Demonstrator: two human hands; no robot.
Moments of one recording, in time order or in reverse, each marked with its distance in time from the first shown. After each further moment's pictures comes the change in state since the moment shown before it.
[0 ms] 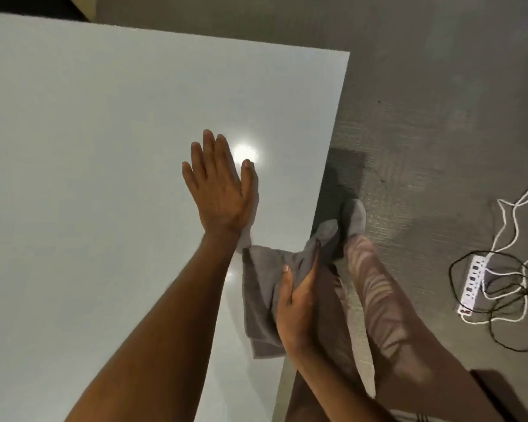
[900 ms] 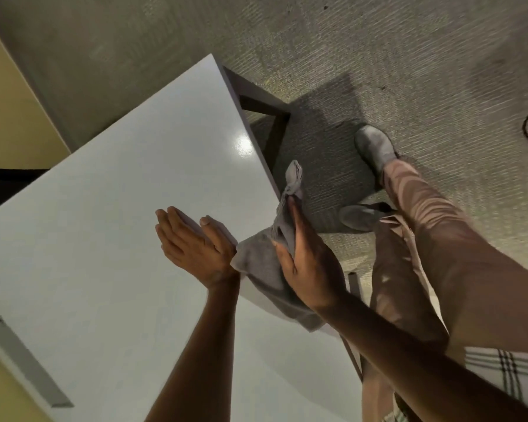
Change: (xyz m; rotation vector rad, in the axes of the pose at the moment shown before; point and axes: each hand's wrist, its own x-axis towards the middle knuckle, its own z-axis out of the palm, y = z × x) left_hand 0.003 0.012 -0.003 0.099 0.038 0.040; right_hand 0.085 -0.014 0.009 0.052 -0.128 0.057
